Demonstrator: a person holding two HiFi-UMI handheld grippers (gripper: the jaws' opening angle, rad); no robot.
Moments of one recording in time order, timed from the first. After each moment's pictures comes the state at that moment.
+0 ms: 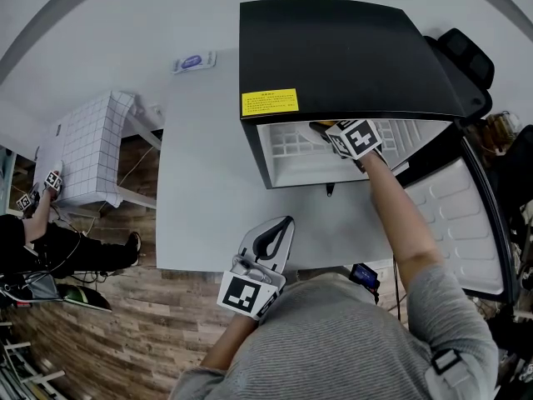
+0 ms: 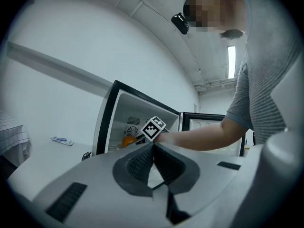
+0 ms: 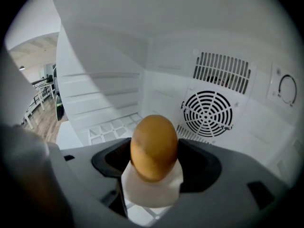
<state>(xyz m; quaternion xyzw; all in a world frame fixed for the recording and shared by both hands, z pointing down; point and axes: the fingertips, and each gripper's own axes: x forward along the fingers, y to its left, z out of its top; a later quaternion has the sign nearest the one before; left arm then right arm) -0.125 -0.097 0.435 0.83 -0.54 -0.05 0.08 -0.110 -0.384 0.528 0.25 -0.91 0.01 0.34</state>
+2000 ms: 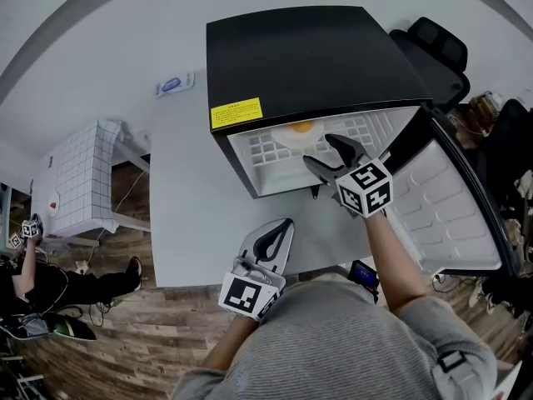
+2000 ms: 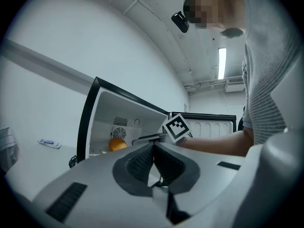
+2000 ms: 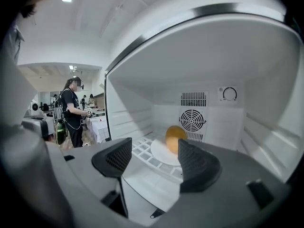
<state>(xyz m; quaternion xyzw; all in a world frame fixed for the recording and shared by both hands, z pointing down) -0.090 -0.101 0.429 0.87 -0.49 -0.04 0.07 -0.049 -0.281 0.465 0.30 -0.94 0.06 0.15</state>
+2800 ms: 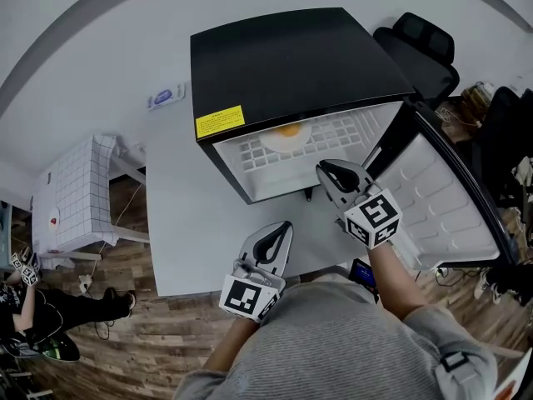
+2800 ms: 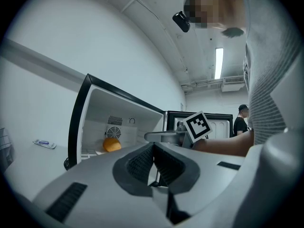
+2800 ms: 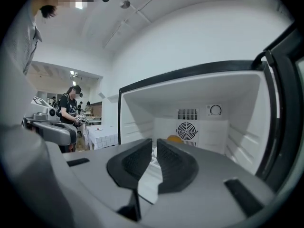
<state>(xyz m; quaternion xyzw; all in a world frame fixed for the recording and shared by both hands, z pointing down) -0.072 -0.101 0.429 0.88 -0.48 -0.03 0.06 -0.012 -0.230 0.430 0.33 -0.94 0.02 0.07</state>
